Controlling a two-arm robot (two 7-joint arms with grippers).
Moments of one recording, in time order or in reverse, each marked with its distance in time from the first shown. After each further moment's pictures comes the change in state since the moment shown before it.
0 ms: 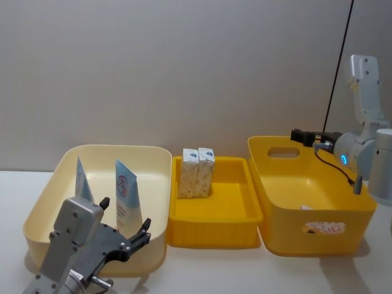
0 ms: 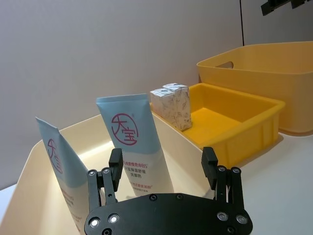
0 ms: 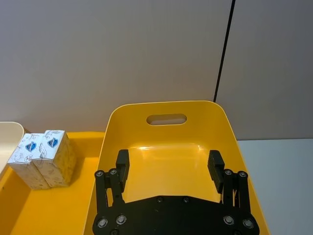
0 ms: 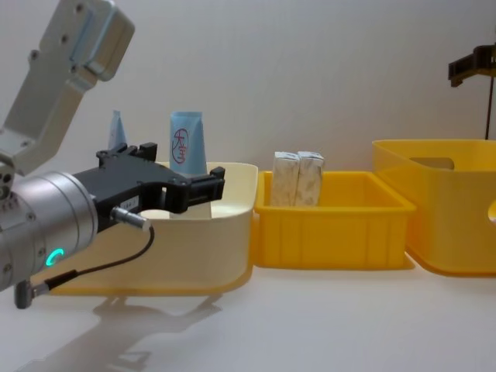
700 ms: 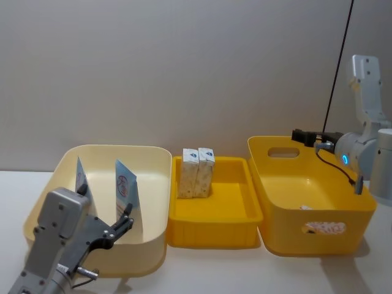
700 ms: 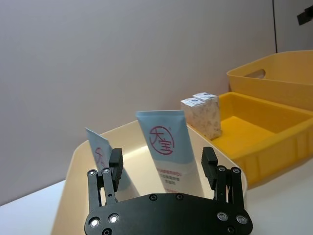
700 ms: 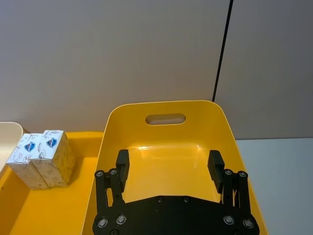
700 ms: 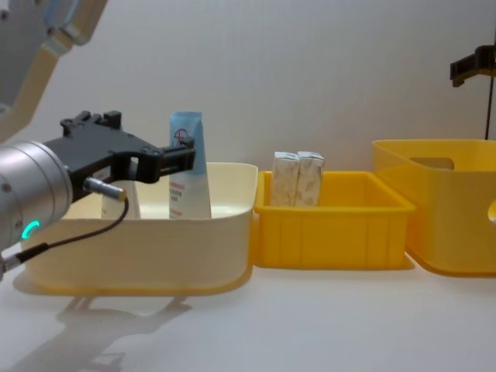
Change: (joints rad) left arm 0.044 -0.003 -0.044 -0.088 0.068 0.040 0.100; right arm -0.001 0.002 0.003 -0.002 0.001 0.002 0.001
